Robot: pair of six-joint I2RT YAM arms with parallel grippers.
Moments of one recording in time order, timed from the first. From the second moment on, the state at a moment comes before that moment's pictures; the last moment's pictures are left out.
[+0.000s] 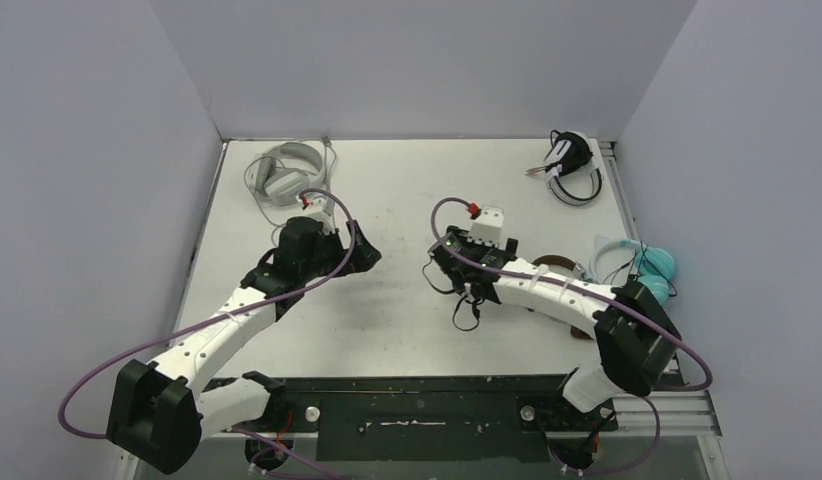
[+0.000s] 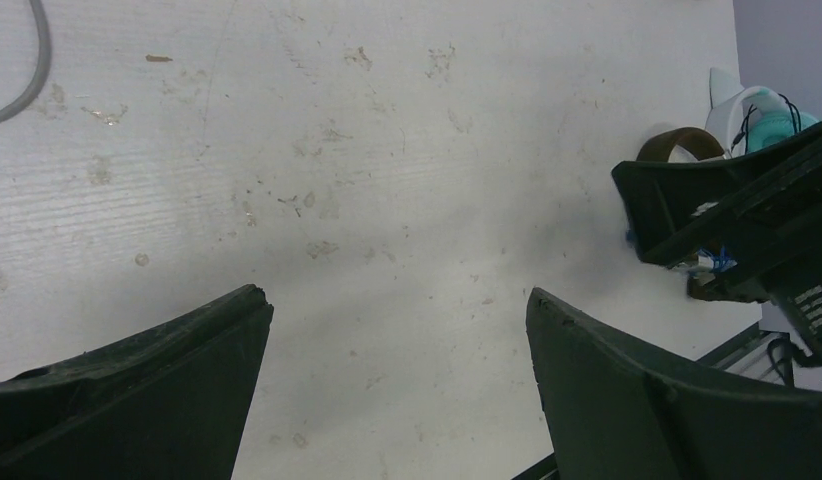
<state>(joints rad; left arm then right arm) -0.44 1.11 0.72 -0.16 0.11 -0.61 0.87 1.56 1.03 -0.50 0.88 0.84</state>
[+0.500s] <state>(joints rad) -0.54 1.22 0.72 -0.09 0.10 -0.62 0.07 1.12 0.73 -0.54 0.48 0.75</state>
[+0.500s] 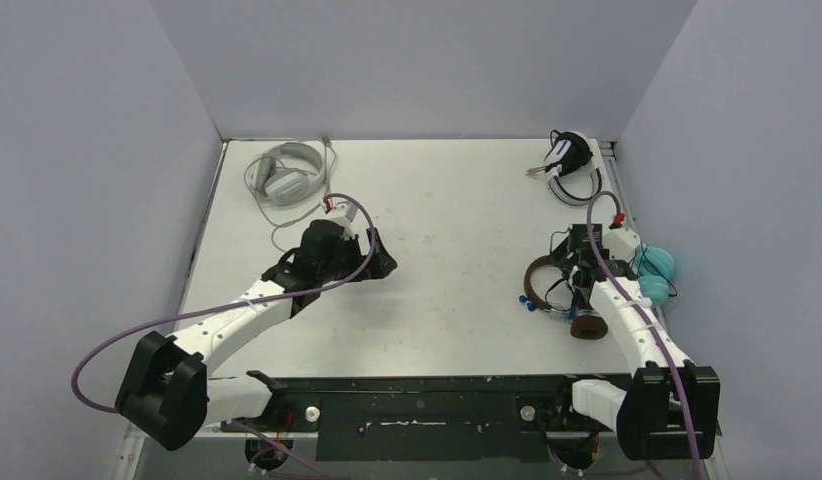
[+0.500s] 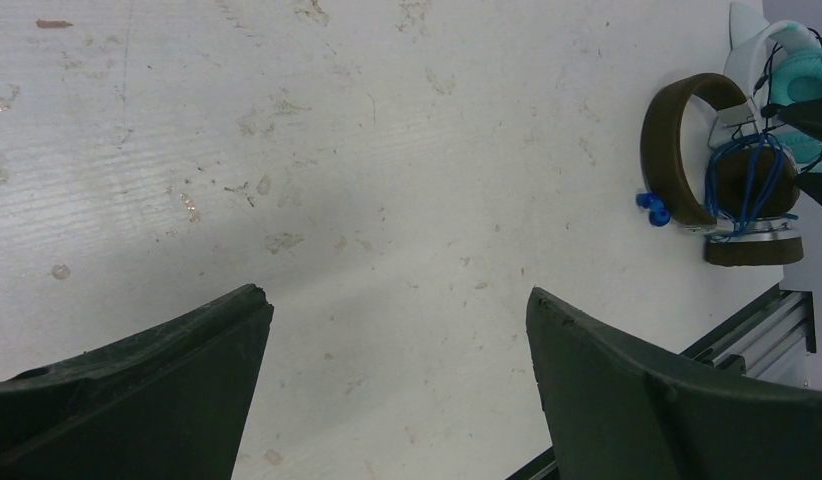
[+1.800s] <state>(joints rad) -0.55 0.98 0.69 -0.05 -0.04 -0.50 0.01 0.77 0.58 -0.19 0.03 0.40</state>
